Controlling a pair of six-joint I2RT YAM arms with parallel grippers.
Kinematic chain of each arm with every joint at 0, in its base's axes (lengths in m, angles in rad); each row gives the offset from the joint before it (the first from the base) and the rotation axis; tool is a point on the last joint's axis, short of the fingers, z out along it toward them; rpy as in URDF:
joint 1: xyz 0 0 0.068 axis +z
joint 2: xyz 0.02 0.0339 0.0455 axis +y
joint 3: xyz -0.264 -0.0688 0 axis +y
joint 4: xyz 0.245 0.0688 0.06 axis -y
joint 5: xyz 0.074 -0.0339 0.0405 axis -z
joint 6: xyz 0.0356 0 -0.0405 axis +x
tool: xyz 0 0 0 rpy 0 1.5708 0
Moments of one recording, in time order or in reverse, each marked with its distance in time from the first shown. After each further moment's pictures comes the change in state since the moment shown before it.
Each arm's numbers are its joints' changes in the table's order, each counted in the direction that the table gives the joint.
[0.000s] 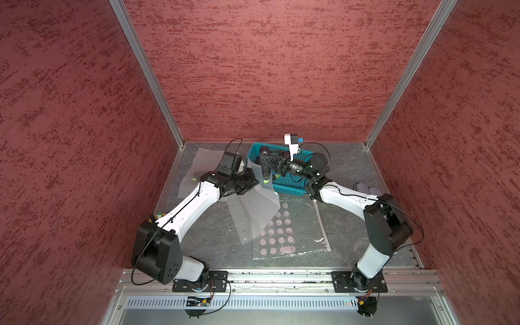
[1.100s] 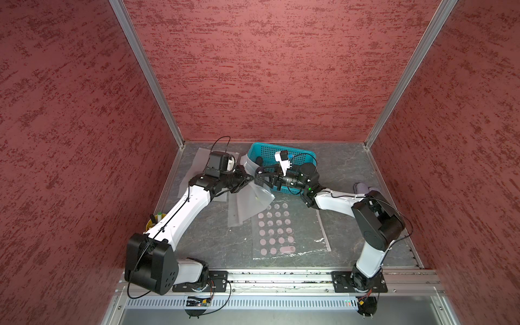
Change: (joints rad) left arm 0.106 -0.082 0.053 0.048 0.124 0.001; right arm 0.035 0.061 0.103 -0.130 0.019 -0.267
